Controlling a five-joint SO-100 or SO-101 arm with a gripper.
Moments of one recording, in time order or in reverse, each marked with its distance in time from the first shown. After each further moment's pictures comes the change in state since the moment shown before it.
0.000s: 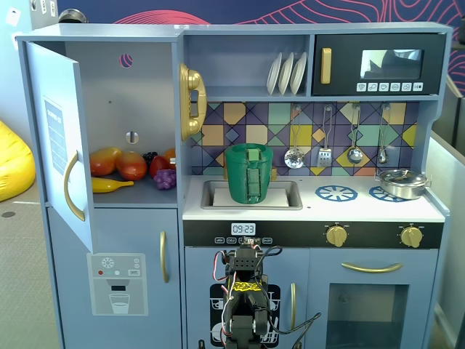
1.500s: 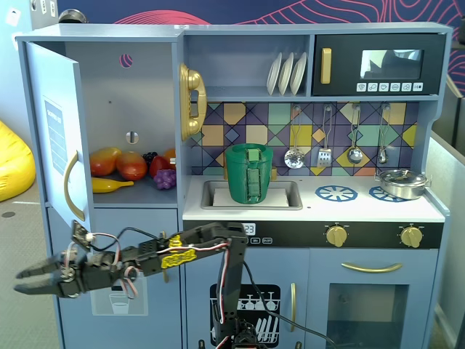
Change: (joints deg) arm -101.7 -86.7 -64.3 -92.7 -22.1
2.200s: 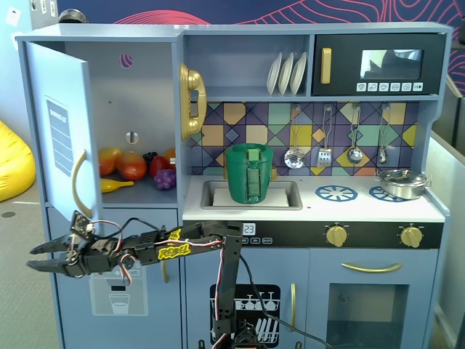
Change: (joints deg) arm 11.7 2.3 2.5 0.0 -8.1
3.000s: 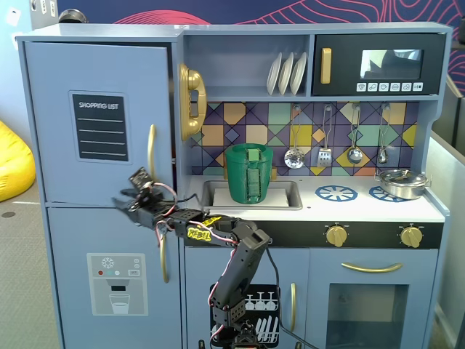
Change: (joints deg) arm 38.4 16.3 11.7 -1.6 5.9
